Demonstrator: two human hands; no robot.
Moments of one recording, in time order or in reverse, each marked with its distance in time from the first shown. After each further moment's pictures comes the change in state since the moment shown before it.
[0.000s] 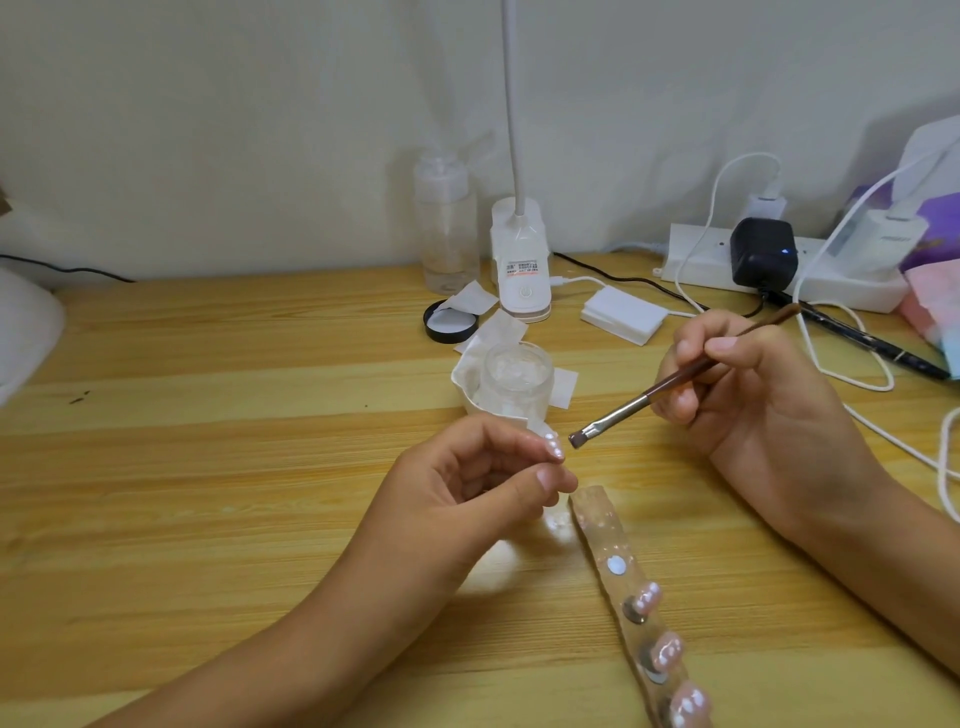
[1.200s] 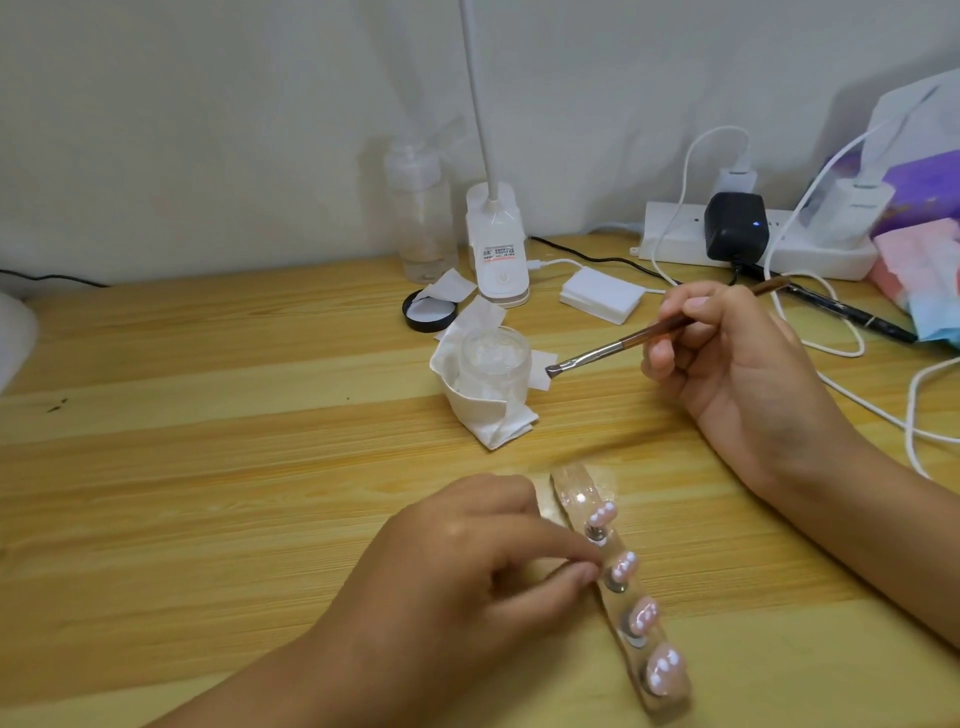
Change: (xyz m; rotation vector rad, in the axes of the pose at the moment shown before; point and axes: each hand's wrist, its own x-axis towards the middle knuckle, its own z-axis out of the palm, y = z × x) left_hand -0.017 -0.010 0.004 0.942 -0.158 0.446; right_hand 0.007 0.004 -0.005 0.090 0.176 -0.034
